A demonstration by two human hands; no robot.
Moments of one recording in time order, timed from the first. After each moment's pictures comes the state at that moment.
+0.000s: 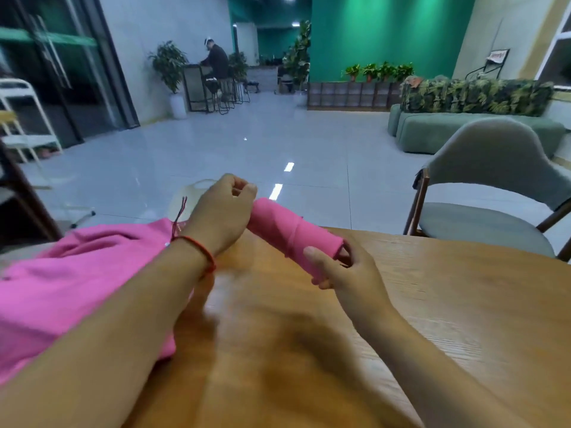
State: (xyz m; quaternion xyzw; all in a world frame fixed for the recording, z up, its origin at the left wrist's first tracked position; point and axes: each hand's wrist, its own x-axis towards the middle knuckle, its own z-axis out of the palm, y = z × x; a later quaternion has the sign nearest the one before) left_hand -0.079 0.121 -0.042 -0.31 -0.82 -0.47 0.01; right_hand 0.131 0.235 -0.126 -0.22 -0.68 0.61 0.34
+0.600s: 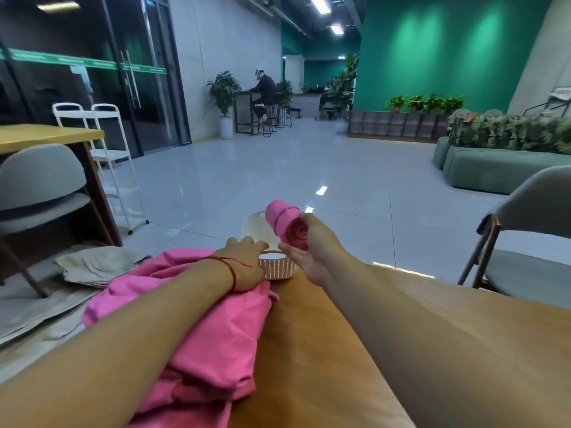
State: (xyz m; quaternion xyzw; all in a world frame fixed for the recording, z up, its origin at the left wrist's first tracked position) left_hand -0.196 0.034 -0.067 -0.38 -0.92 -0.02 -0.05; right_hand -0.084 0.166 -0.037 -0.26 -0.45 0.84 0.17
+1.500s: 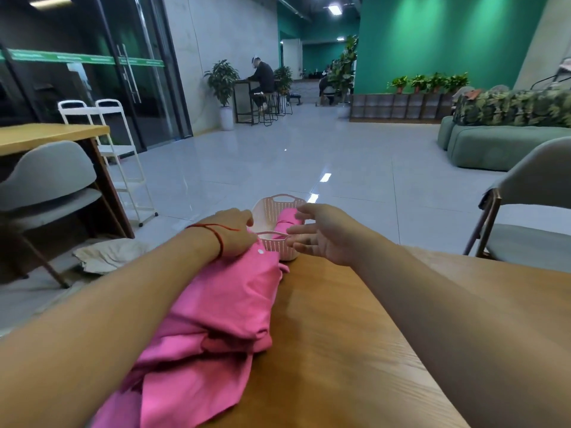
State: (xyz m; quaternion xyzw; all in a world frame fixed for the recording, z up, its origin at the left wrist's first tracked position) left_hand -0.196 -0.012 -0.028 -0.36 -0.93 -0.04 -0.02; right_hand -0.043 0.155 -0.025 -0.22 -0.62 0.75 0.06
